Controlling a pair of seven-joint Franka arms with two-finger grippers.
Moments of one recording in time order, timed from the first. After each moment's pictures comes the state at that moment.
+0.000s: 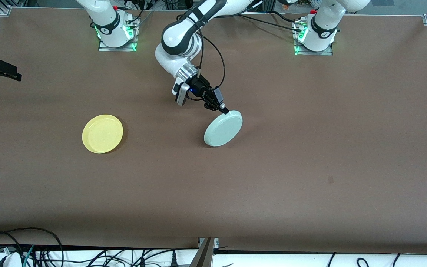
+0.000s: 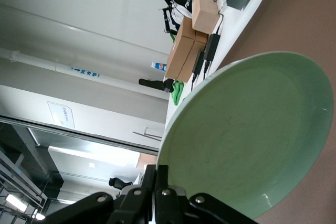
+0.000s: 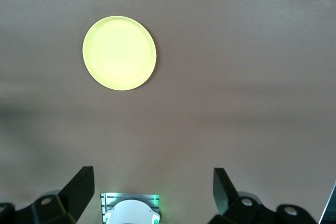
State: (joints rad) left arm -1.30 1.04 0.25 -1.11 1.04 1.40 -0.88; right arm -0.05 0.00 -0.10 -1.64 -0.05 1.47 -0.19
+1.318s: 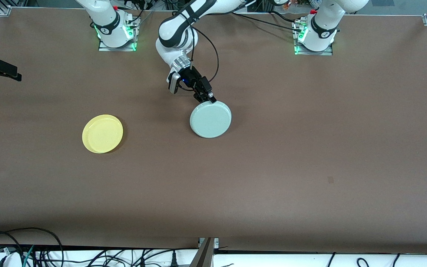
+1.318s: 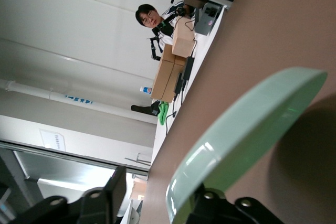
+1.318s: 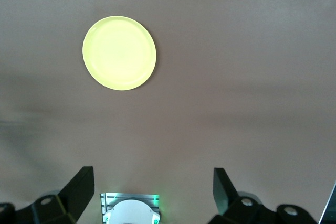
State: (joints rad) left arm -1.41 1.13 0.21 -1.10 1.05 1.42 -0.97; right arm -0.05 0.00 -0.10 -1.64 -0.05 1.47 -0.19
